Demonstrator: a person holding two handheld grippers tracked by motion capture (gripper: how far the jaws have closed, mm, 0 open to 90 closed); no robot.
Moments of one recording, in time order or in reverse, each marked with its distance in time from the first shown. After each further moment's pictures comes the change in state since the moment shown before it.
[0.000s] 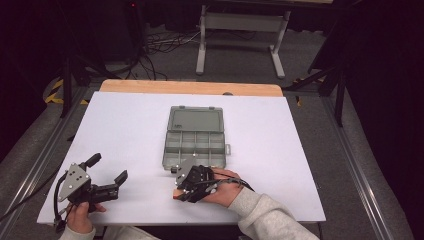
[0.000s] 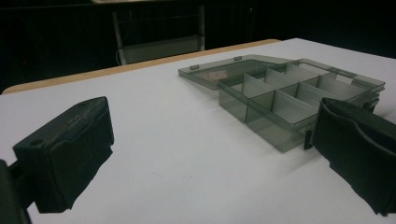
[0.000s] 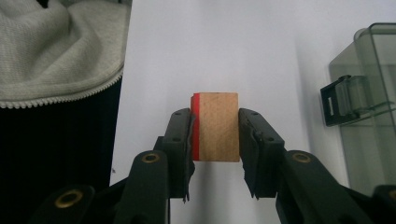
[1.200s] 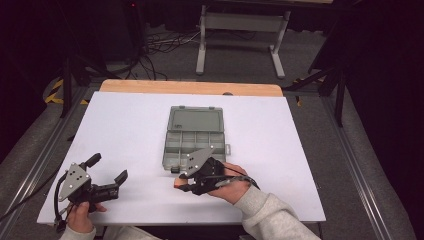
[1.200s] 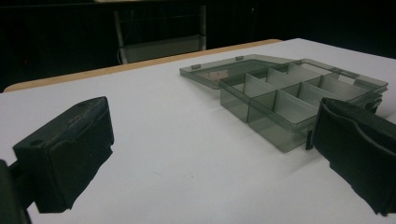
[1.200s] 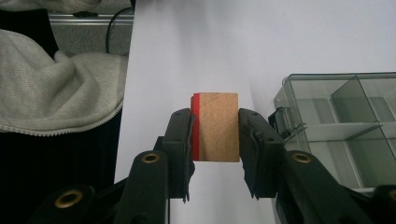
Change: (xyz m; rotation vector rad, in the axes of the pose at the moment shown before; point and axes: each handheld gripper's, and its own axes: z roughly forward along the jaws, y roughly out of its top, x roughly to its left) left arm 0.000 -0.001 0.001 0.001 0.006 -0.006; right arm 0.001 0.001 -0.042 -0.161 -0.084 0.005
